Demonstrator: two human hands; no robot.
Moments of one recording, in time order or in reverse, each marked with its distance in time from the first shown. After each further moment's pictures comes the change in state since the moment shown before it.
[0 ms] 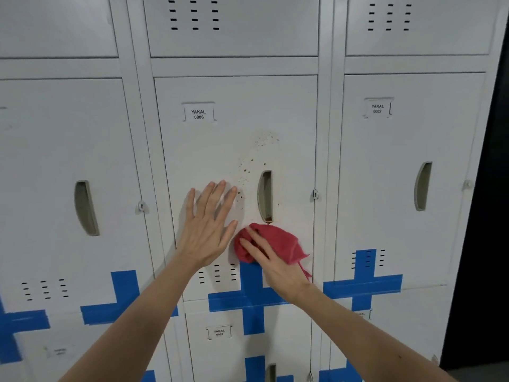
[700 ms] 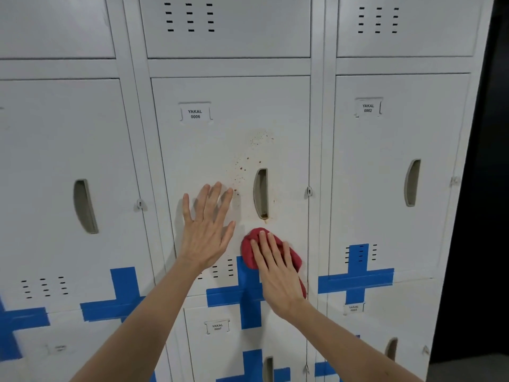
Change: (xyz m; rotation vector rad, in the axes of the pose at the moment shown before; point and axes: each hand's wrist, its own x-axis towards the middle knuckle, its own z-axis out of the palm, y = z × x) left_hand -0.014 0.007 0.005 0.049 -0.002 -0.072; right_hand -0.025 -0.017 0.027 -0.336 -0.036 0.227
